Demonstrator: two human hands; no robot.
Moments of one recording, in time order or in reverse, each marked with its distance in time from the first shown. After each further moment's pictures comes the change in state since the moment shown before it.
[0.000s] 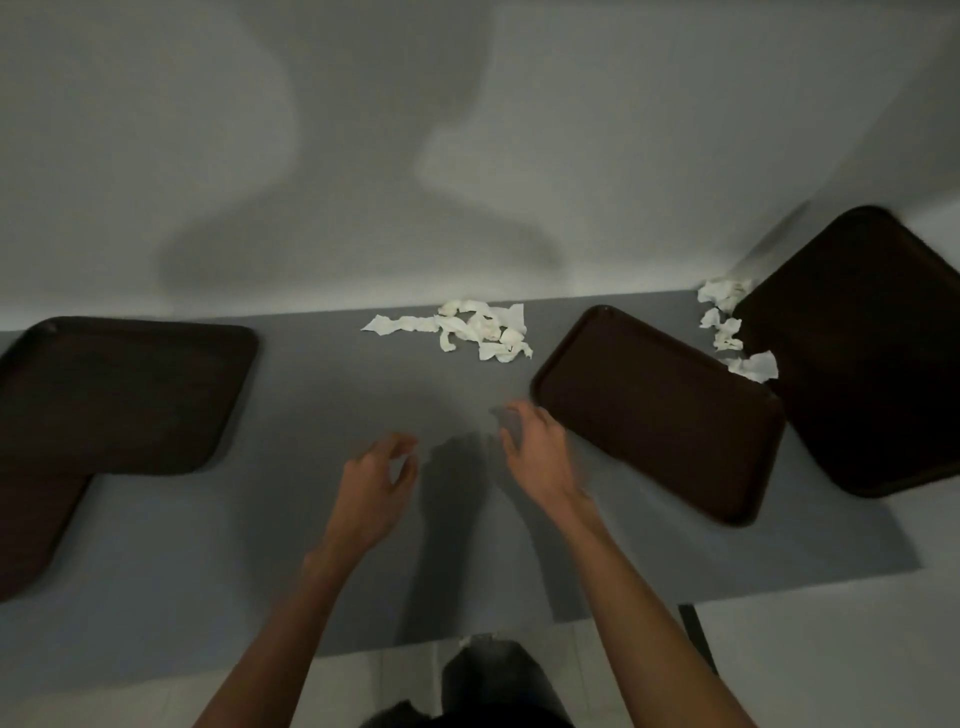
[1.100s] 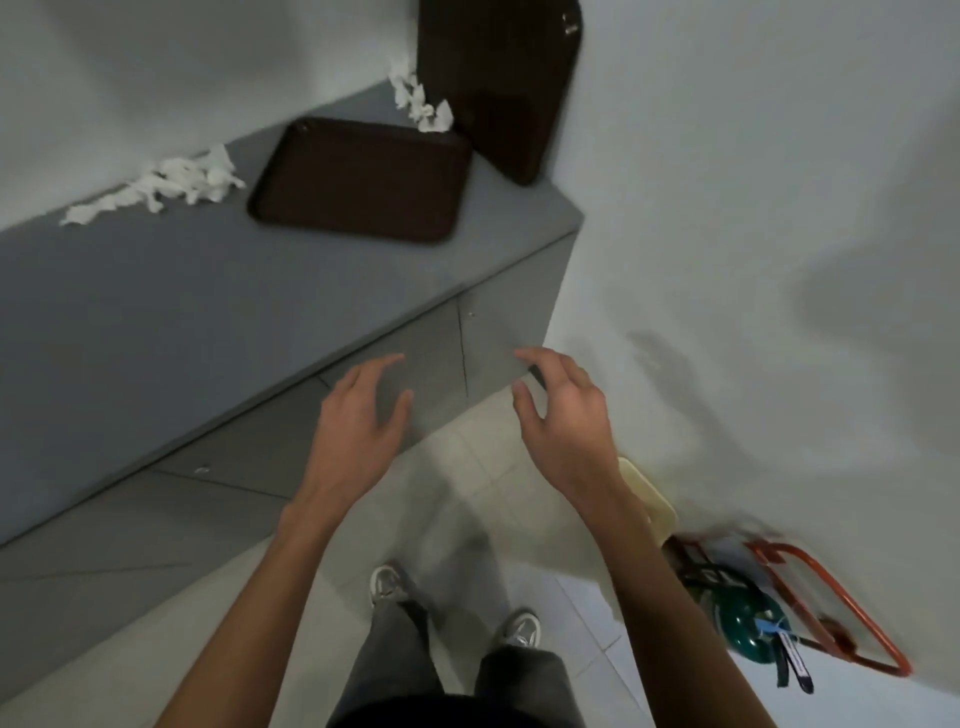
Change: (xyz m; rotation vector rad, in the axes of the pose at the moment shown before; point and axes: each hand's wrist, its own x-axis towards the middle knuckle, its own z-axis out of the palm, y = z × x) left_hand -0.340 0.225 0.164 0.088 -0.288 0.422; right_hand -0.507 0.178 -0.177 0.101 0.414 0.281
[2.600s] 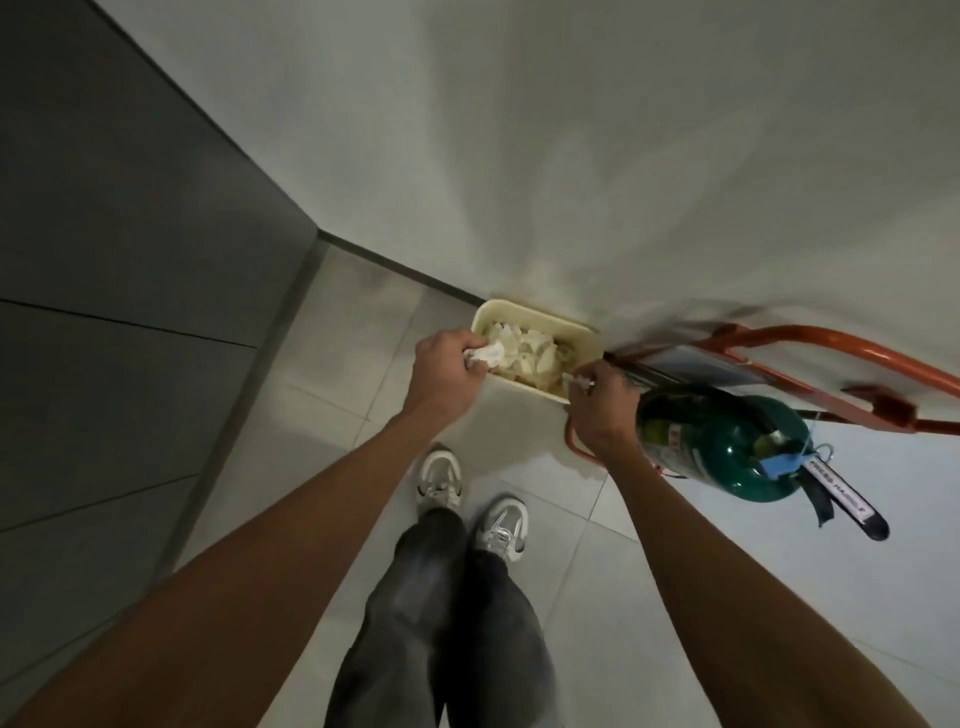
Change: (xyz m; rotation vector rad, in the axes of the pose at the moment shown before) left_hand 0.004 0.009 0.646 -0.001 -0.758 0.099; right_hand -0.164 0.604 0.161 0.004 0.088 1.092
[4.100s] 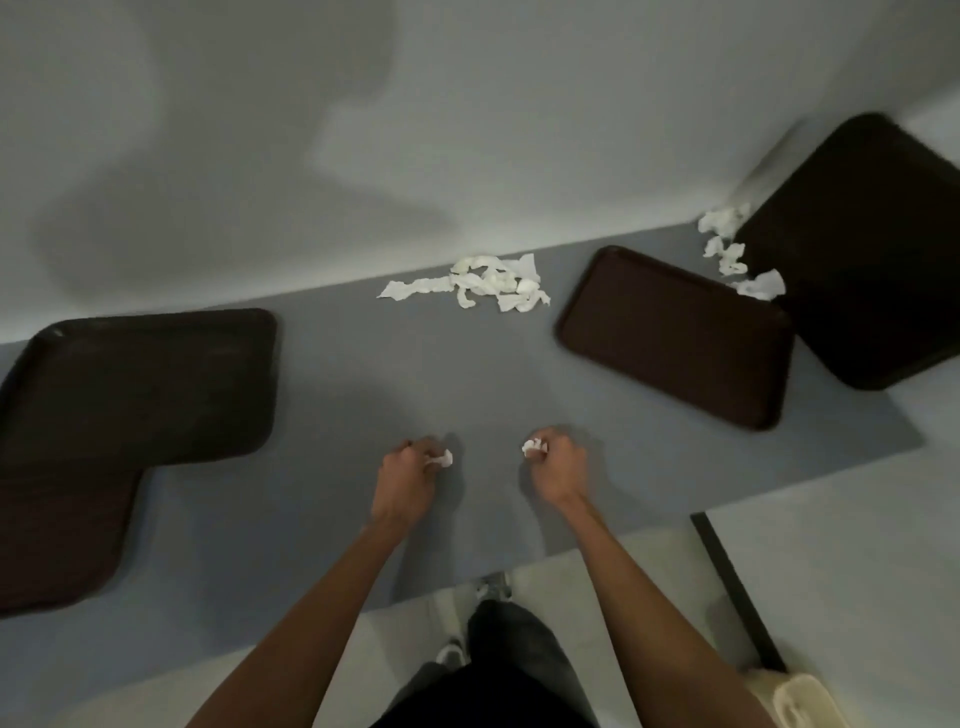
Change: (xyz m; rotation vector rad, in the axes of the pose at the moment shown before) left_hand -0.538 -0.410 -0.666 -0.245 0.770 -0.574; right_hand -0.593 -0.716 0.270 -0.194 -0.406 -0.847
